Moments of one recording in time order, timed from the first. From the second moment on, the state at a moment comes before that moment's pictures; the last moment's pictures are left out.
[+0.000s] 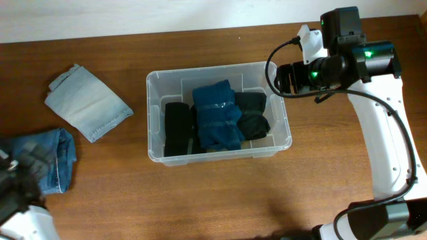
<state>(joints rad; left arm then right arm) 0.75 1.12 1.00 -0.76 -0.03 -0.28 0.06 1.66 1.83 -1.29 -0.18 -0.07</state>
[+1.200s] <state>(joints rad) 1.04 1.87 1.04 -0.34 0.47 -0.40 0.06 1.66 1.78 -1.29 -0.18 -0.09</state>
